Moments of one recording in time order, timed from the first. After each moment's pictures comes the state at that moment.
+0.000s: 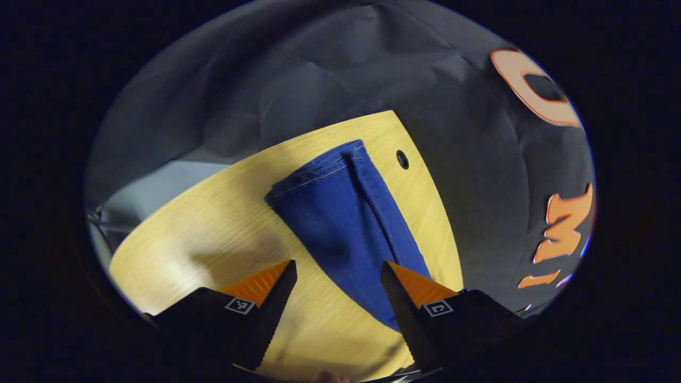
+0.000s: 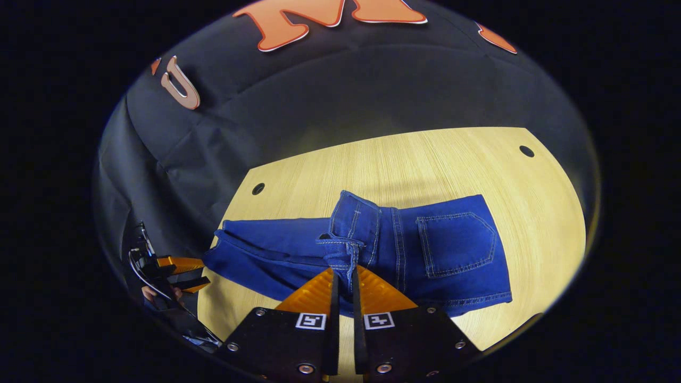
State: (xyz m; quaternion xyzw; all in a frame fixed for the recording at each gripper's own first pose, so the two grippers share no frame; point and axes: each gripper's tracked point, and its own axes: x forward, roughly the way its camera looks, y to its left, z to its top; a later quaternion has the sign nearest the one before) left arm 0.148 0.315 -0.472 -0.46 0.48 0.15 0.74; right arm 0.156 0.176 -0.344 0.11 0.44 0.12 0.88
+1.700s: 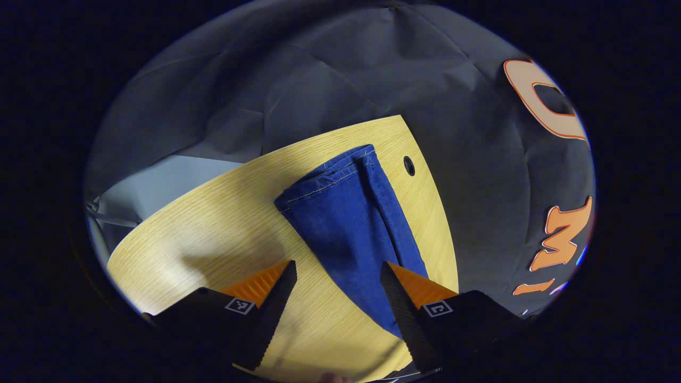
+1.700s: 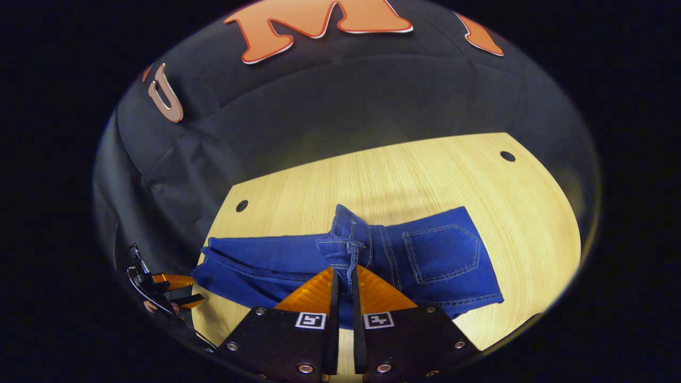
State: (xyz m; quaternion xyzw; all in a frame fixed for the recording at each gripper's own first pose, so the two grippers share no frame) left arm 0.148 0.322 -0.476 -0.46 0.47 0.15 0.74; right arm 0.163 0.163 -0.342 0.13 0.43 0.06 0.89
